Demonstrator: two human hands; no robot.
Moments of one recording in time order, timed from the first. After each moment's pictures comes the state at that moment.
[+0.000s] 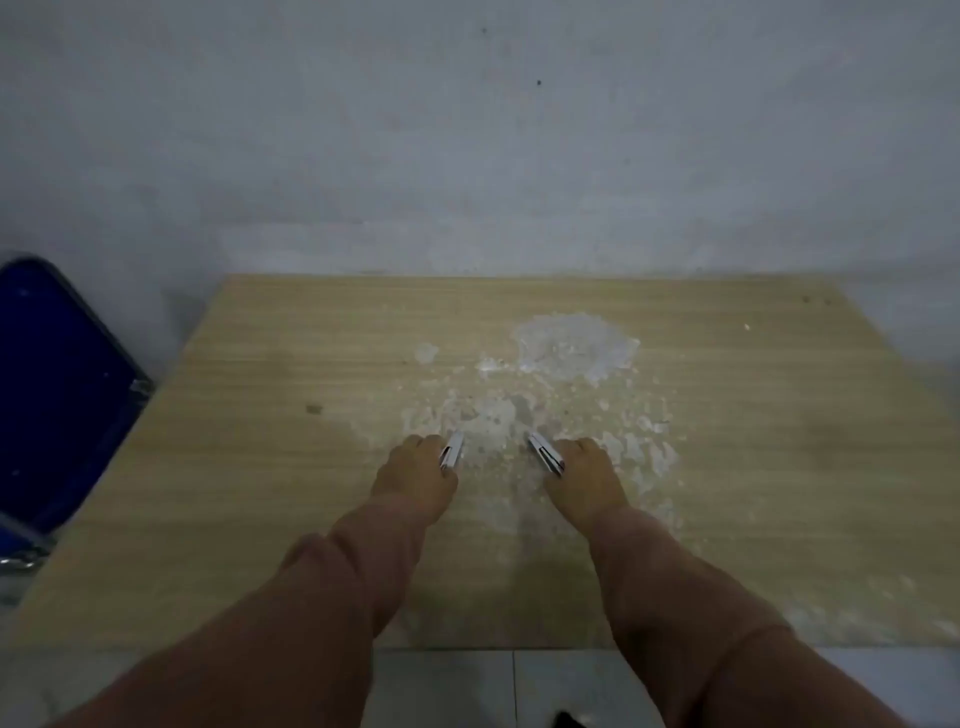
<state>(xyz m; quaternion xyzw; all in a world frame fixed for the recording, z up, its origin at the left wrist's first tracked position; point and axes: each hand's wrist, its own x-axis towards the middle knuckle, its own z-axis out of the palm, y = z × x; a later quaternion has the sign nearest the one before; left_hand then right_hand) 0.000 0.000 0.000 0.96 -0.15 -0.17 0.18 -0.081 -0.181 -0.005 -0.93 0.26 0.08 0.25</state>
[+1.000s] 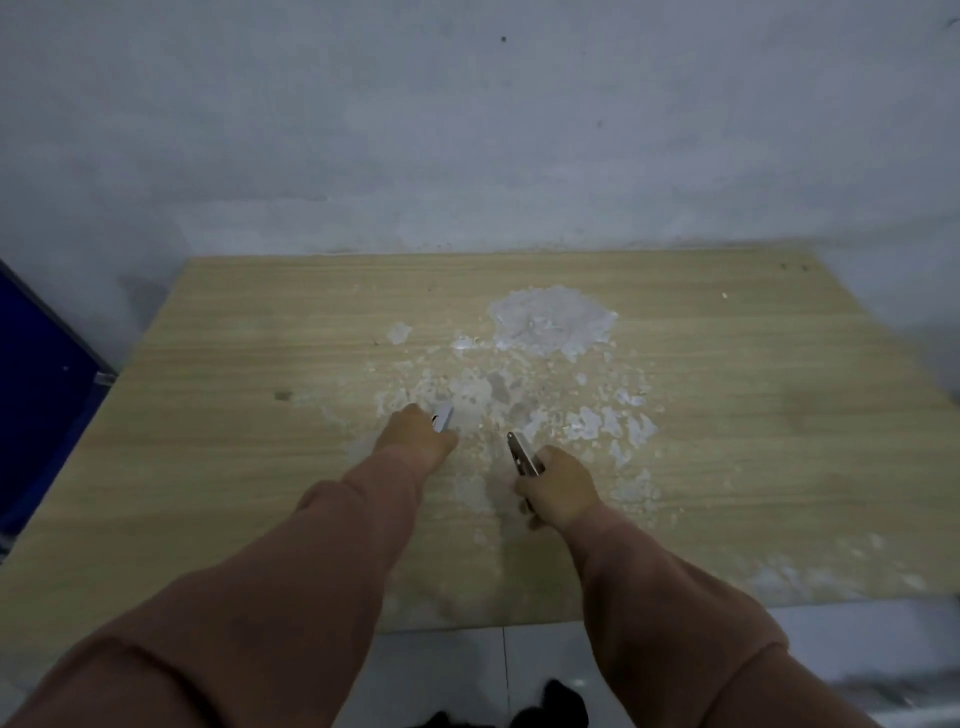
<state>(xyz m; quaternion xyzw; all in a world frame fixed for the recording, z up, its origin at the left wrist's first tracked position) 0.016 -0.041 0.005 0.93 -0.02 -0.26 0.25 -0.105 -0.169 -0.001 -0.75 0.37 0.10 0.54</state>
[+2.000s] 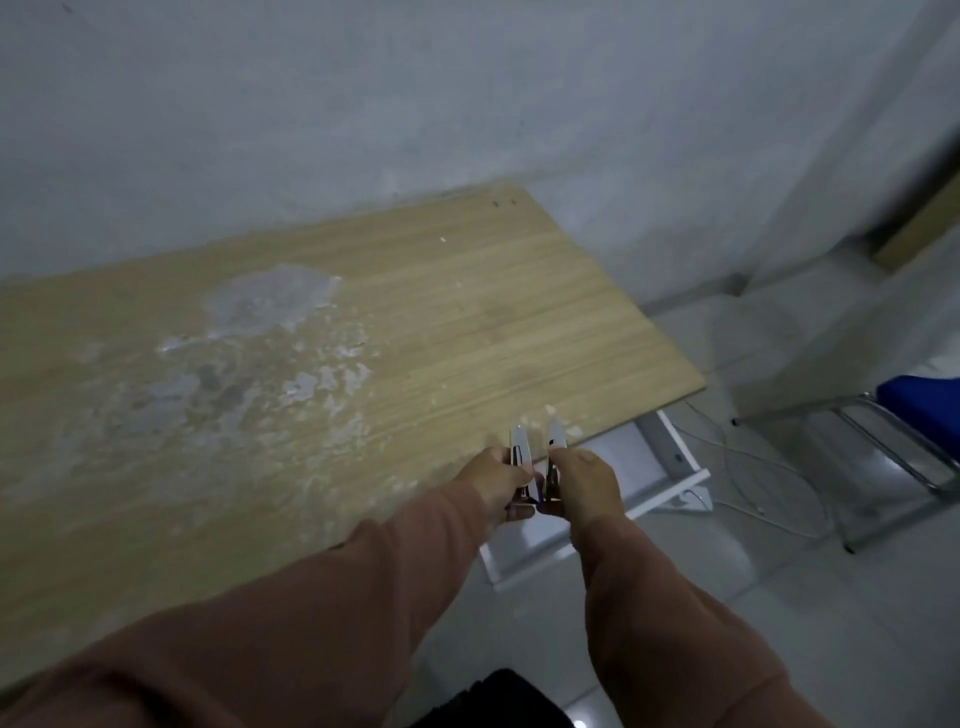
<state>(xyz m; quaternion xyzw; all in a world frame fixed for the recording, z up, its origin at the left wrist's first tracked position) -0.296 -0.304 -0.015 0.67 -0.07 -0.57 0.48 -0.383 -0.372 -0.016 -0.46 0.58 -0.17 0.65</state>
